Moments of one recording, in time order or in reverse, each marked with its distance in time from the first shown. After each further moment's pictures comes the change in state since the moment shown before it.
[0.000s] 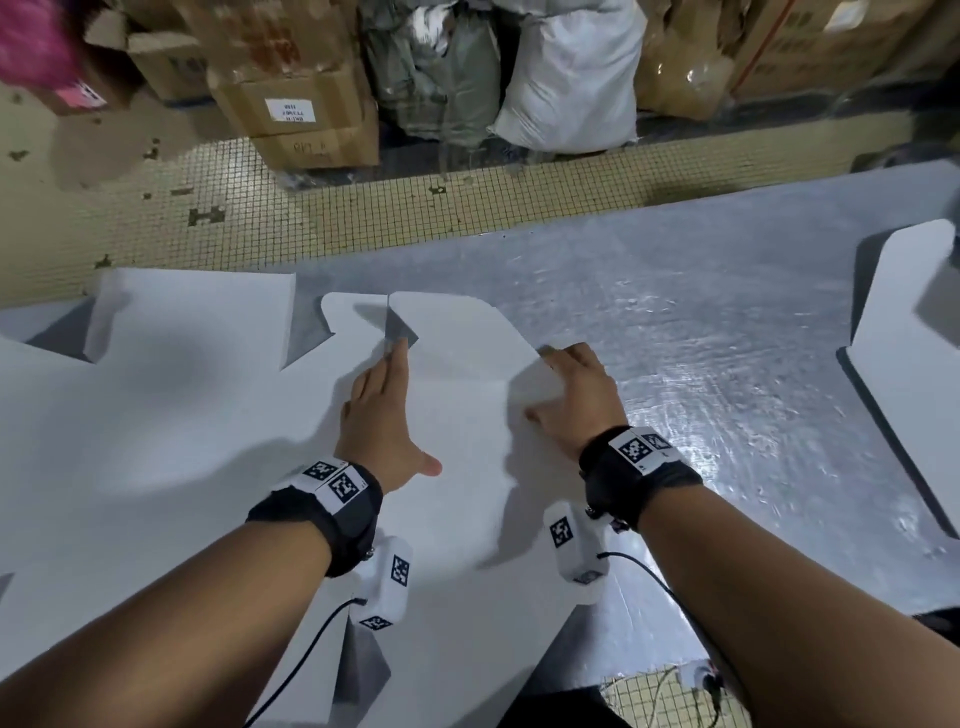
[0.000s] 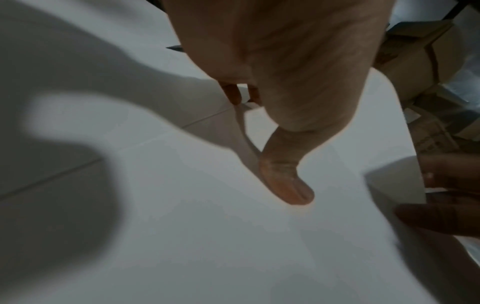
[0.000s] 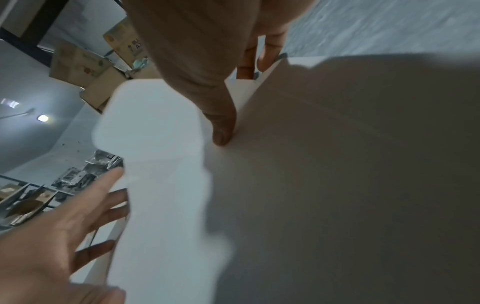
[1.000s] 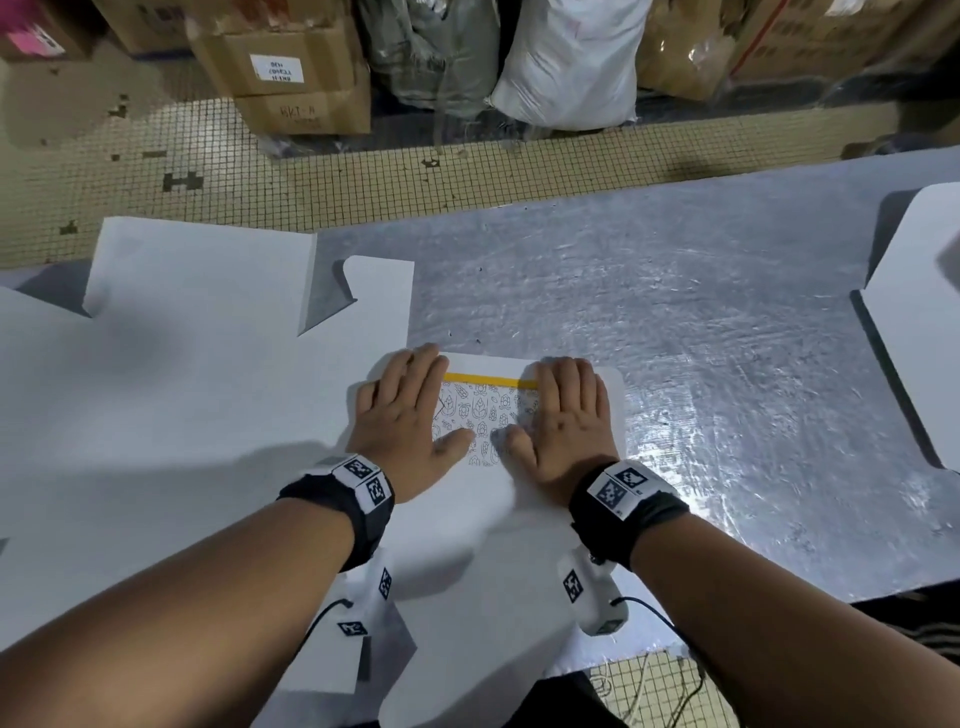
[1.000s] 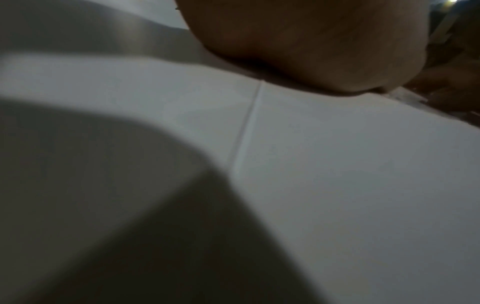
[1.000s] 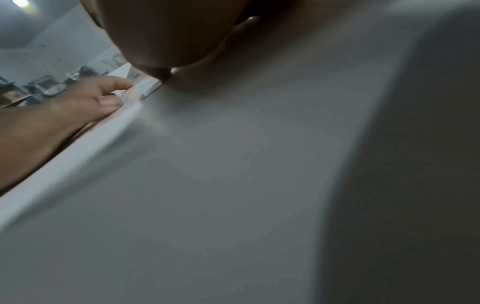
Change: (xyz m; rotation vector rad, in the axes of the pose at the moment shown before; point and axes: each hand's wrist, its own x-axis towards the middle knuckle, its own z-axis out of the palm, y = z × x) left_hand -0.004 -0.036 0.031 0.358 0.034 0.270; right_hand -0.046 -0.005 0.059 -0.467 0.016 -0.214
